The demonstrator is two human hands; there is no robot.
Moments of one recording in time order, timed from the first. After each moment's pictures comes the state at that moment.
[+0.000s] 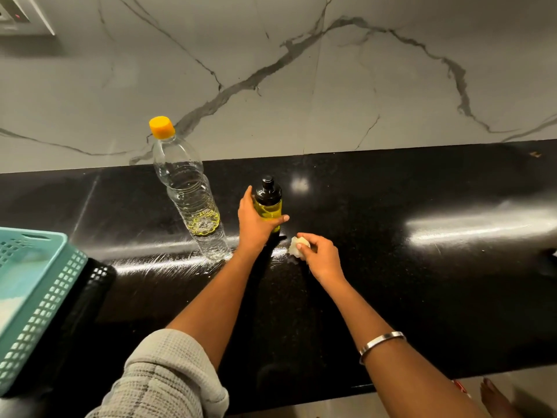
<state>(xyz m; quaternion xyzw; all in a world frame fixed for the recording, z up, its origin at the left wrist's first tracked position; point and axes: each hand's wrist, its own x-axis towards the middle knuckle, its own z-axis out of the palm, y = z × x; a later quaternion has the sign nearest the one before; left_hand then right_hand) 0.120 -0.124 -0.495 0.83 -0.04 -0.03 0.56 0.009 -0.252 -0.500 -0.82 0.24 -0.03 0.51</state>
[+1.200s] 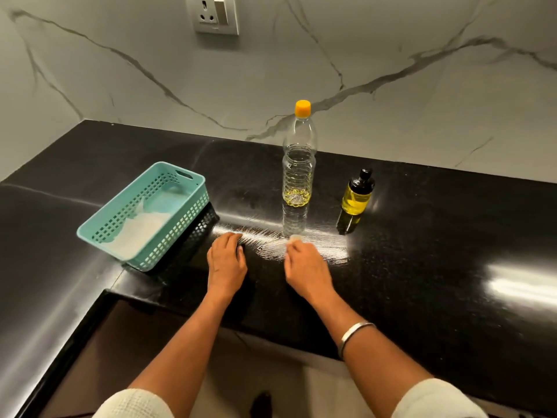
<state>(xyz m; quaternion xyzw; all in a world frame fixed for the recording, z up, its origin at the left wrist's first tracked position) -0.030 0.117 -0.509 0.95 0.06 0.14 0.26 -0.029 -0.078 -0.515 -0.97 -0.16 -0.10 0.18</state>
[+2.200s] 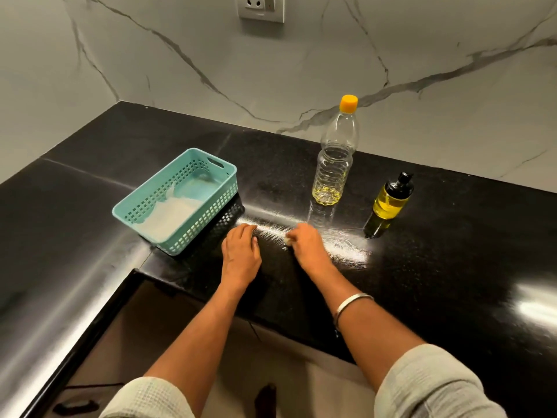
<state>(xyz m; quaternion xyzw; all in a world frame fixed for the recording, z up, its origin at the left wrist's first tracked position) -0.031 0.142 -0.505 0.95 0.09 0.14 0.26 0.024 -0.018 -0.494 -0.95 -0.13 0.08 0.26</state>
